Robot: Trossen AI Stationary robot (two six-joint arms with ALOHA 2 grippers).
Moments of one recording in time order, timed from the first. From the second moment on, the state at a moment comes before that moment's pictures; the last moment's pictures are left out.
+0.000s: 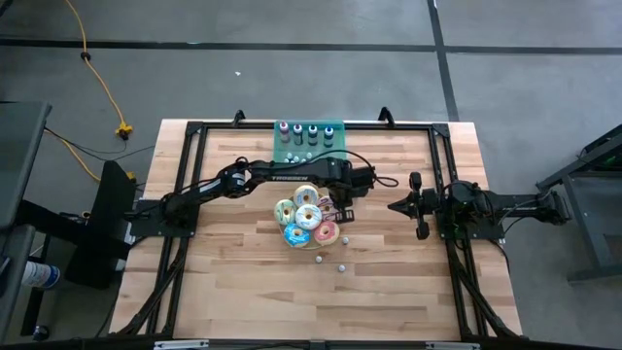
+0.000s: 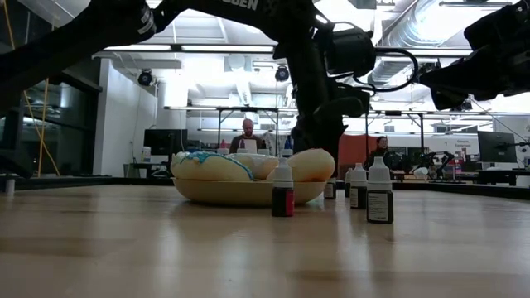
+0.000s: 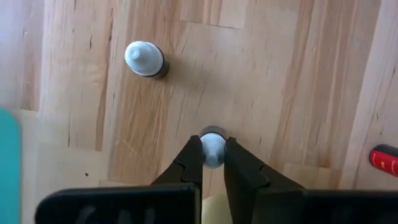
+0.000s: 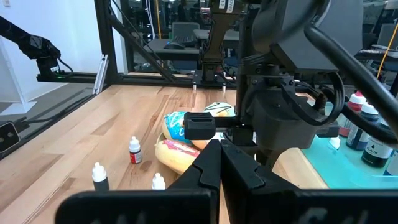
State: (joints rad) left arm 0.10 2.50 2.35 -1.10 -0.01 -0.02; right arm -0.02 0.10 0.01 0.04 -0.06 -0.03
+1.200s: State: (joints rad) left arm 0.10 2.50 2.35 -1.10 -0.01 -0.08; right arm -0.02 0.10 0.01 0.04 -0.06 -0.03
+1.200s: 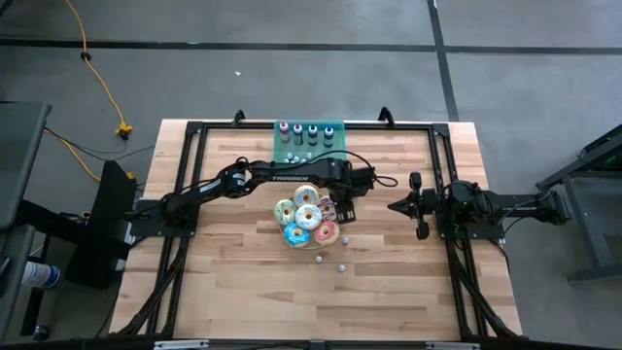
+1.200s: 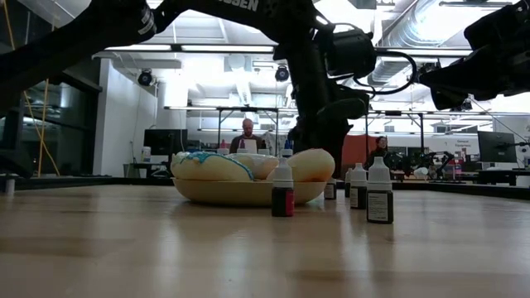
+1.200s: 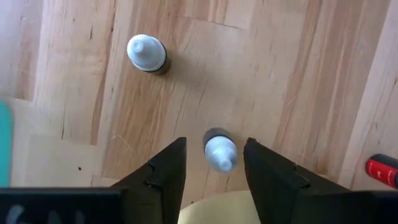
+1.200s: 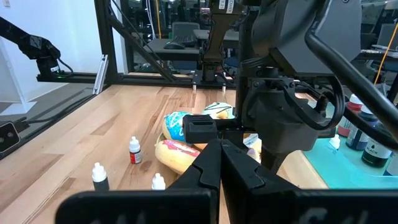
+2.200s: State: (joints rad) left arm 0.10 2.51 2.35 -1.09 0.01 -0.08; right arm -0.02 0.10 0.01 0.04 -0.06 -0.03
